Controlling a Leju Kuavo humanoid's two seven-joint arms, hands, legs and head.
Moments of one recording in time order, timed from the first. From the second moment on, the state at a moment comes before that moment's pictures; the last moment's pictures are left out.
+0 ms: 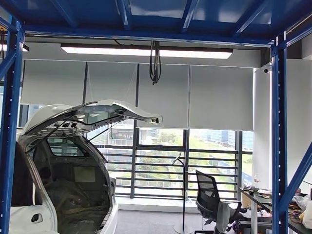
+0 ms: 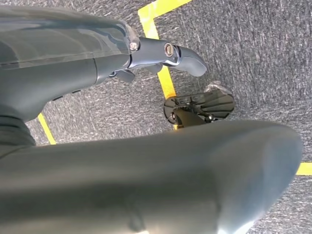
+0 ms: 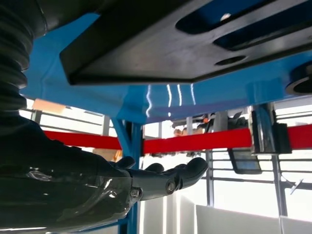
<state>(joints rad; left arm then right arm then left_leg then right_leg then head) -0.07 -0.09 0.61 -0.21 -0.74 -0.04 -0.29 -0.48 0.11 0.14 -0.98 1.50 -0.26 0.03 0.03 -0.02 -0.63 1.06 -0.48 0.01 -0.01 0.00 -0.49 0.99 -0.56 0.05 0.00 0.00</state>
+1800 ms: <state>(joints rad) -0.12 -0.15 0.67 -0.21 -0.80 -0.01 -0.36 -0.68 0.21 0.44 -0.62 1.42 -0.23 -0.04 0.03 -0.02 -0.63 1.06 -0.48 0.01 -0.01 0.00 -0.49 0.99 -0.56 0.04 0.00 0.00</state>
